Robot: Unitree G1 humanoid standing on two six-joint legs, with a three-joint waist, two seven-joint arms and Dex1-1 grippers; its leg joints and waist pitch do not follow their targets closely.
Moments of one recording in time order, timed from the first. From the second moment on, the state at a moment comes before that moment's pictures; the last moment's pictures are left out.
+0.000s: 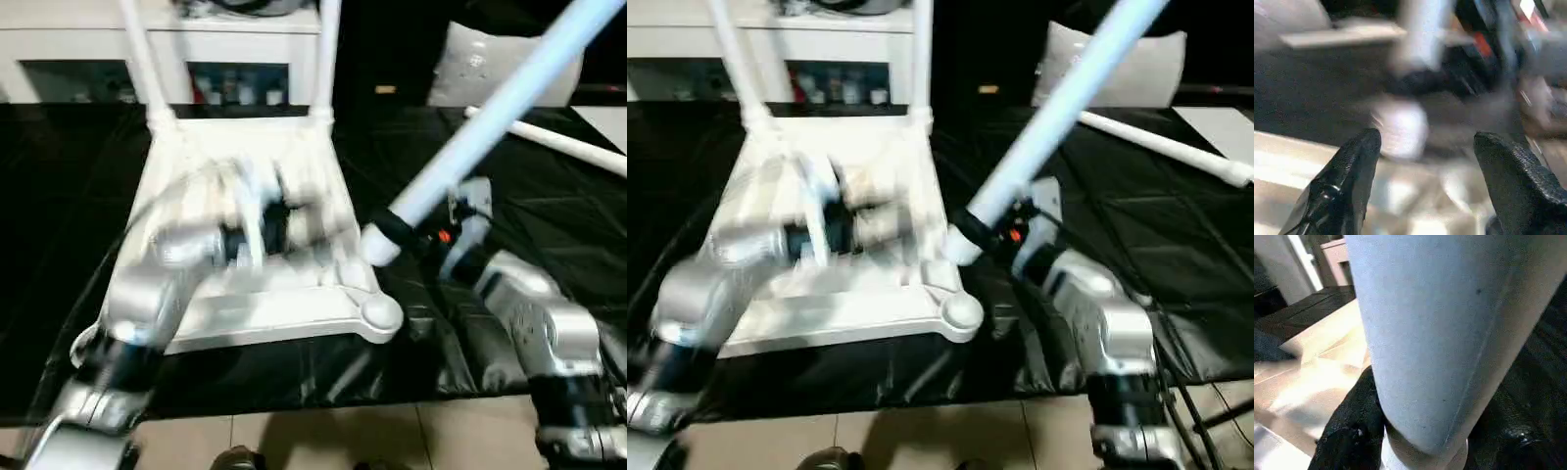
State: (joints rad) left arm -0.48 0.40 -0.26 0.09 -0.34 0.38 -0.97; right arm -0.36 -0.26 -0.08 0.09 0.42 0.50 0.59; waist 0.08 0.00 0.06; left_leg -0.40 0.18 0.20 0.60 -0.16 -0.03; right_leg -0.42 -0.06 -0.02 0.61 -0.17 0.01
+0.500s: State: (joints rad) left arm -0.49 0.49 -0.39 0.19 -0.21 0.28 -1.13; right arm -0.36 -0.32 -0.06 0.04 0.35 0.52 0.53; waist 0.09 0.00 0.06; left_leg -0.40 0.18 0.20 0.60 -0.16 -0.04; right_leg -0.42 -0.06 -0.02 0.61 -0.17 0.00
